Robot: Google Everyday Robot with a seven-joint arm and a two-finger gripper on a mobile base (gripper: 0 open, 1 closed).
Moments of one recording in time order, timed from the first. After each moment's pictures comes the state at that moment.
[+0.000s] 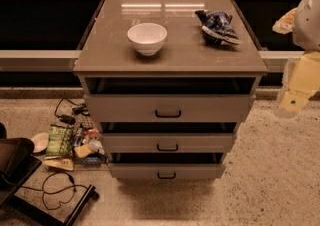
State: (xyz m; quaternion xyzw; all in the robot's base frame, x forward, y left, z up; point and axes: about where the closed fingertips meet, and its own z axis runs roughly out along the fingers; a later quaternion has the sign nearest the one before) arm 0.438 -0.217 0.976 -0.60 0.78 -0.03 0.16
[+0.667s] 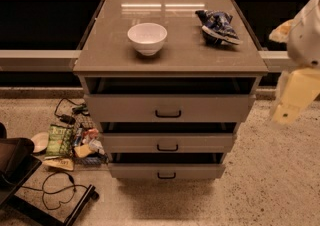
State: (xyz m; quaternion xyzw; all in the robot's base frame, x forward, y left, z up) arm 0.431 -0.212 0.961 -0.60 0.78 -0.04 0.17
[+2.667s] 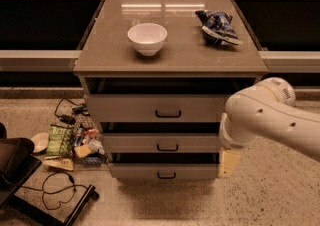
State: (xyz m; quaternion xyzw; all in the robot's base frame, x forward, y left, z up) arm 0.482 -0.203 0.658 -0.62 0.78 -0.07 0.10
